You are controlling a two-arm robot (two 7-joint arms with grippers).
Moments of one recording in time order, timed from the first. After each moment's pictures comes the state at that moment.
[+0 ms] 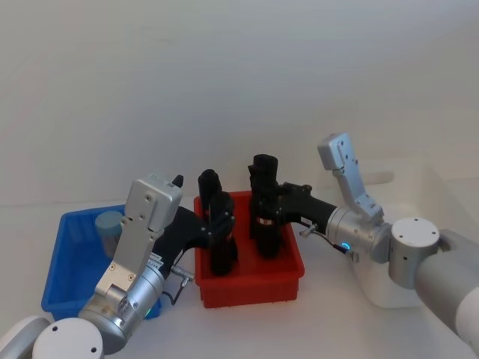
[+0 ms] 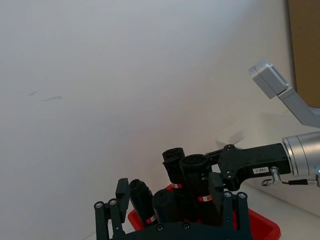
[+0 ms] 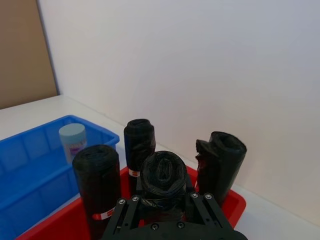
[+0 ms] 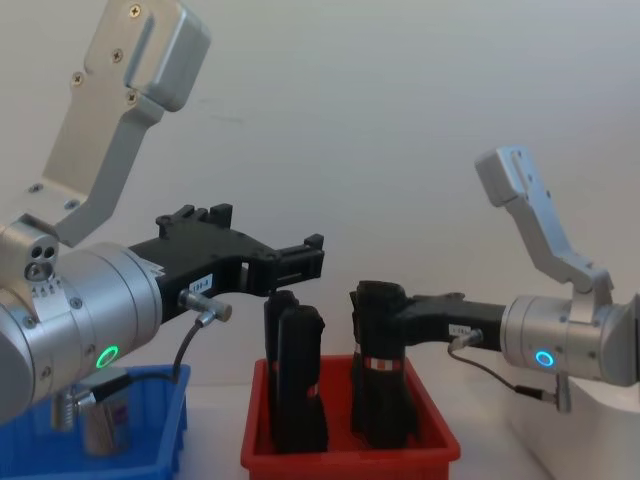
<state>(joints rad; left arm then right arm) -0.24 0.38 0.45 -1.63 -0.20 0.01 -0.01 1.00 -0.04 -0.29 -0.12 0.14 -0.40 0.67</state>
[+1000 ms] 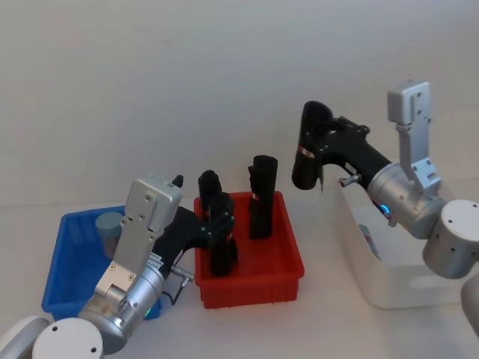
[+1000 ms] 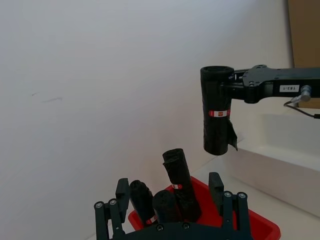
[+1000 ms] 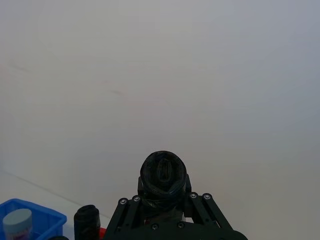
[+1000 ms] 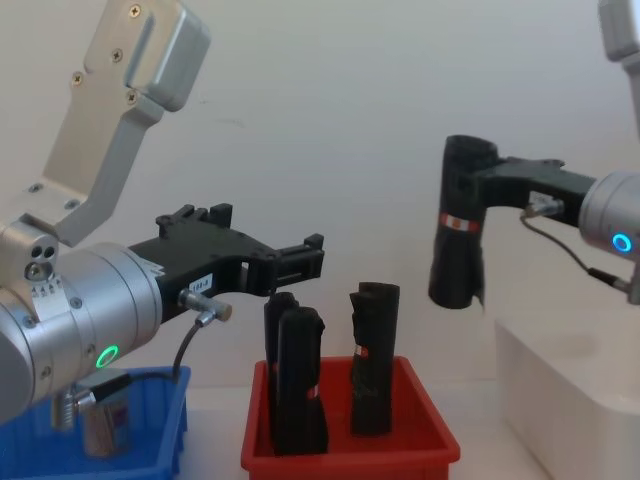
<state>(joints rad) -0.24 0.38 0.45 -1.63 -0.20 0.01 -0.01 0.59 0.10 -0.21 -1.05 0.18 -0.14 0.39</state>
